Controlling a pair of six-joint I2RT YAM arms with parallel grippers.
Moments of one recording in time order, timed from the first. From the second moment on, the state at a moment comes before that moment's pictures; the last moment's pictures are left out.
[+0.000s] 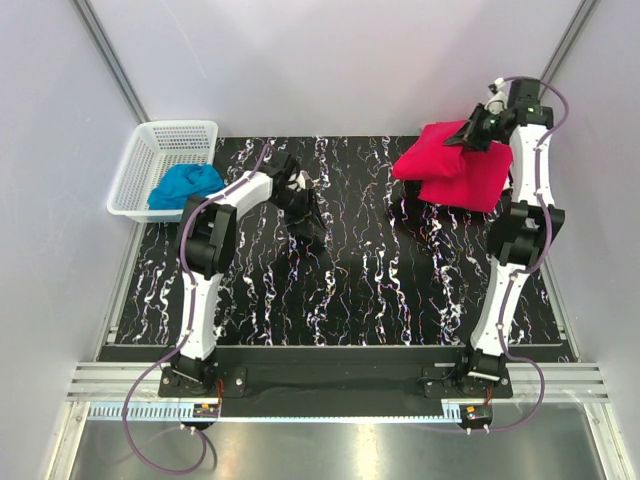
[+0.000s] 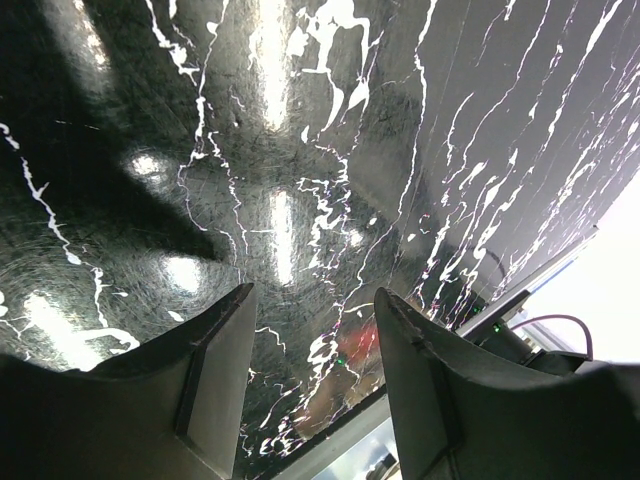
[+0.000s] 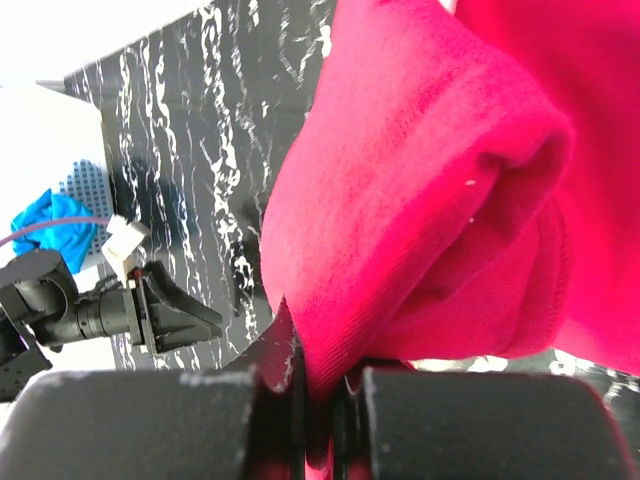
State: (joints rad) left arm -0.36 2.25 1.76 -0.76 0.58 -0.52; right arm -0.19 2.33 2.49 -1.03 -0.63 0.30
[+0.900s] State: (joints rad) left arm -0.41 2.25 1.73 -0.77 0.58 -0.51; right arm -0.40 2.33 2.44 -1.02 -0.62 0.33
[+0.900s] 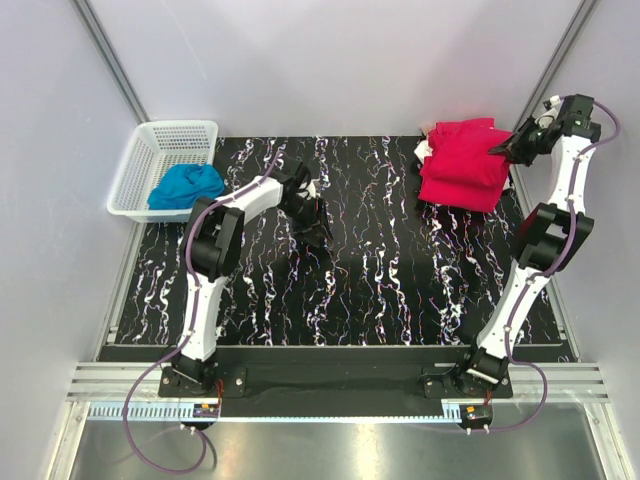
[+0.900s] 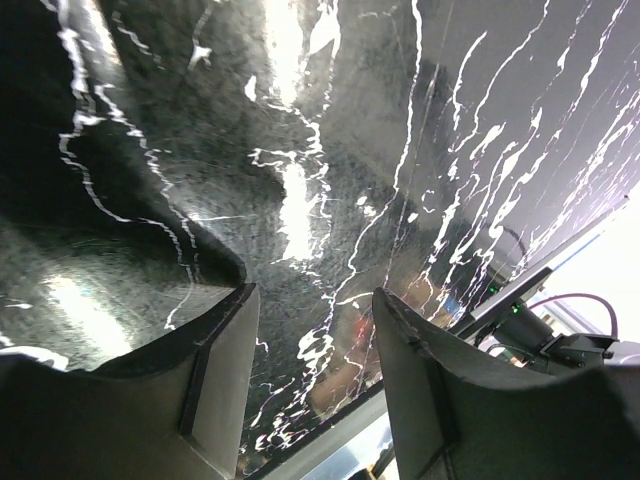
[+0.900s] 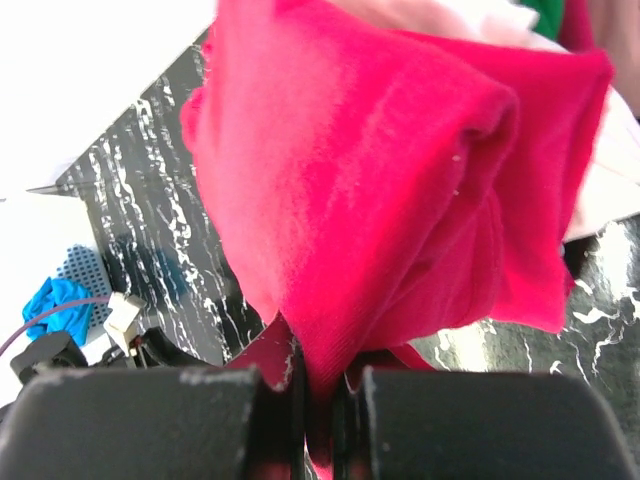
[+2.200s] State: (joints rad) left arm -0.41 2.28 1.75 -0.77 0.60 -0.50; right arm -0.38 2.40 2.53 -1.15 -0.49 0.39
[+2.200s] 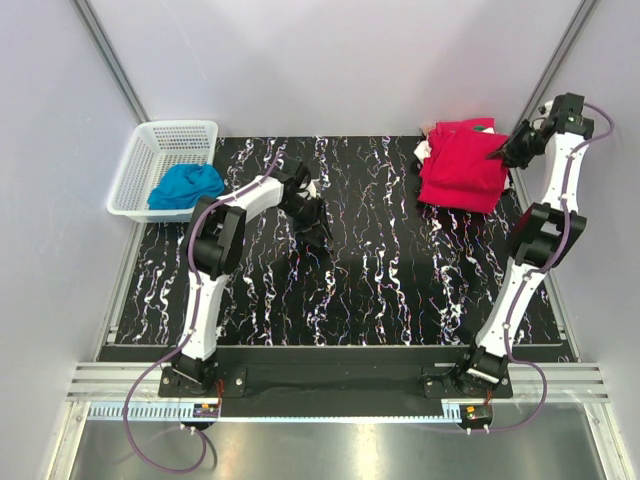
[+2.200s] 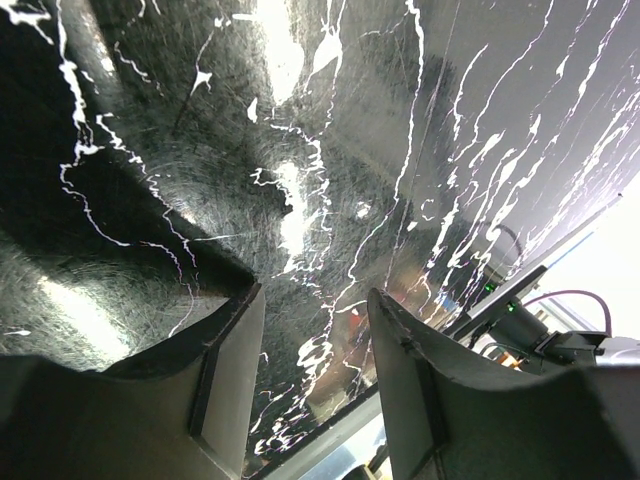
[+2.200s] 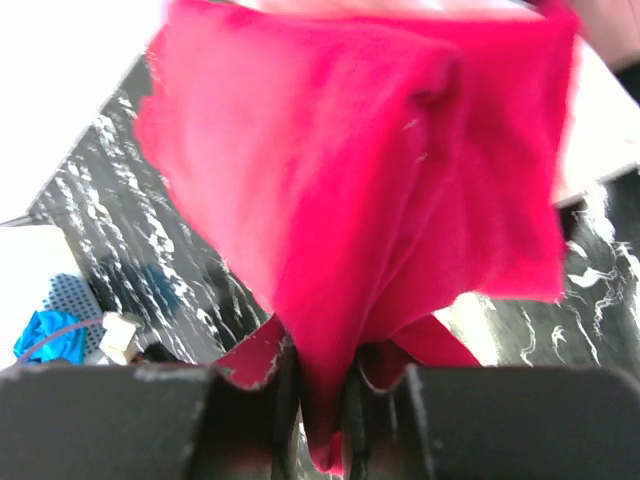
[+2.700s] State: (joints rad) left arm -0.41 2.28 1.74 -0.77 0.62 -0.49; right arm -0.35 2.50 2.66 -1.19 -0.46 0.43
